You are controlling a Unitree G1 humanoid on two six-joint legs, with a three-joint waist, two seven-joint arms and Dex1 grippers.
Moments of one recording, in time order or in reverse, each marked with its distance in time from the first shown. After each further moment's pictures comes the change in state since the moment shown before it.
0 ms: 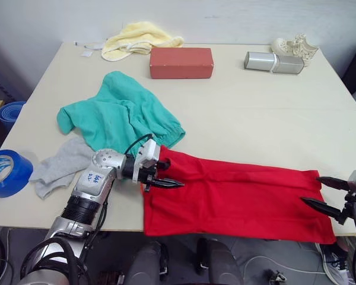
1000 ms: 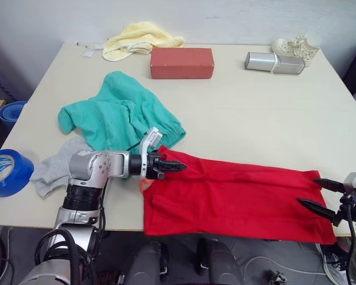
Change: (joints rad) left arm -0.088 -0.099 0.215 -0.094 -0.282 0.923 0.487; right arm 0.040 0.042 -0.003 -0.068 0.016 0.025 -0.048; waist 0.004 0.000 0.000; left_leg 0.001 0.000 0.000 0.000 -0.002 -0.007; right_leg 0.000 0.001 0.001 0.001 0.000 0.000
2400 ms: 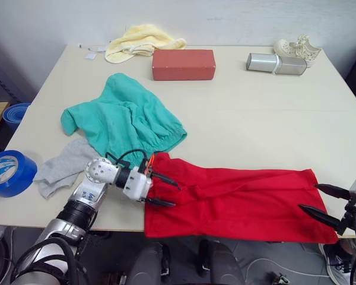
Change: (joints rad) left arm 0.125 0.213 -0.321 0.202 0.221 -1.670 -0.601; right arm 0.100 0.009 -0.071 -0.091 0.036 0.033 0.023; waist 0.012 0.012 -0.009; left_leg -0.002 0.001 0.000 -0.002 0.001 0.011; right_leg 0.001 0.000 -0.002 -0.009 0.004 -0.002
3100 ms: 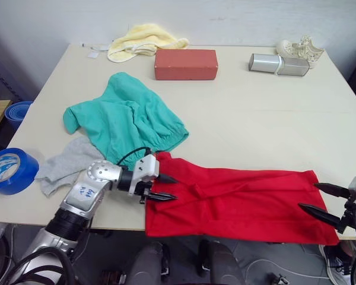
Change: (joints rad) left arm 0.075 -0.021 0.004 -0.240 0.096 0.698 0.251; right arm 0.001 -0.003 -0.003 -0.050 0.001 0.061 -0.011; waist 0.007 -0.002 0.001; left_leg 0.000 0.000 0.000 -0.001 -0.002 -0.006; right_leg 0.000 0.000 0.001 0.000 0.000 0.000
